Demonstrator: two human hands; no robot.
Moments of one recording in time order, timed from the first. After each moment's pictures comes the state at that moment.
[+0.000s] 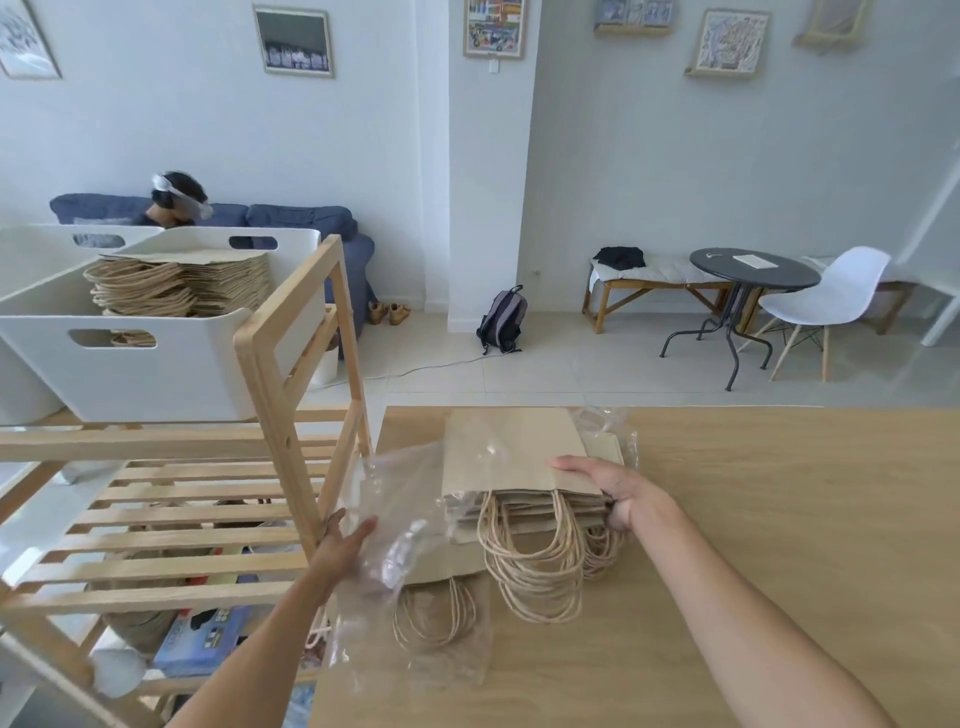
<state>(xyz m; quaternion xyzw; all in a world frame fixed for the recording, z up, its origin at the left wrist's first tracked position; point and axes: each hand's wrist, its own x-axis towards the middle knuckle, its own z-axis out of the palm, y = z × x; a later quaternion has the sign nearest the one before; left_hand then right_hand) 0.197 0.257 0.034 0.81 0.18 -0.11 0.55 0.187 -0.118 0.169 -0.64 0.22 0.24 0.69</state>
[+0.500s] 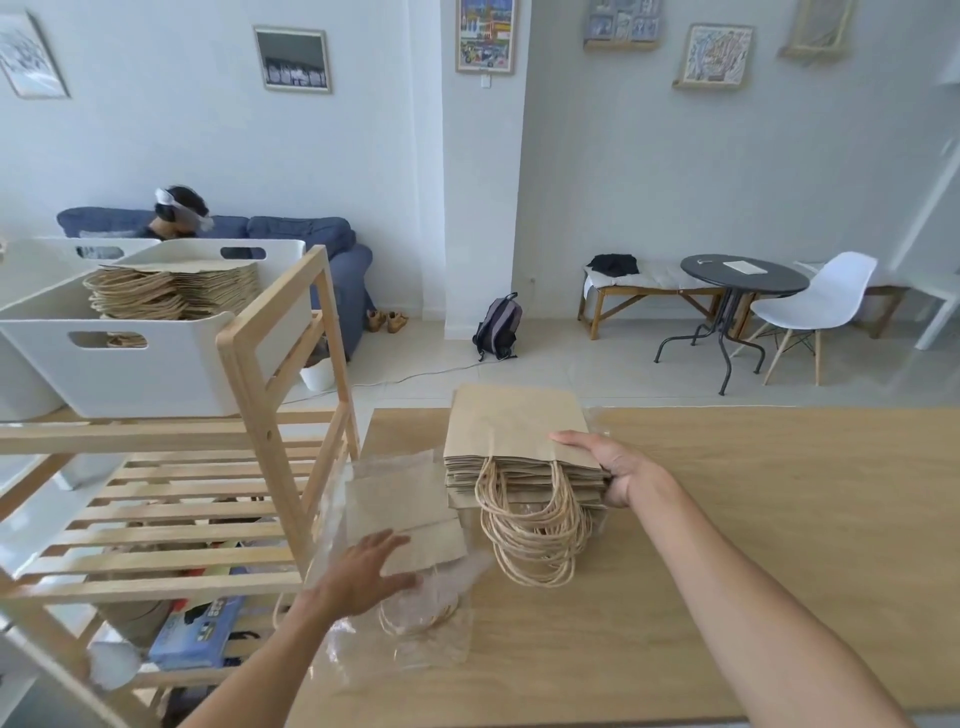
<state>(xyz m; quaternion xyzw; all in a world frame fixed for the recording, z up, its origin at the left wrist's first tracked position) 0.148 0.207 0.049 0.97 -0.13 -0.14 0.16 0.168 -0.155 0.204 -0.61 0.20 0.22 0.73</state>
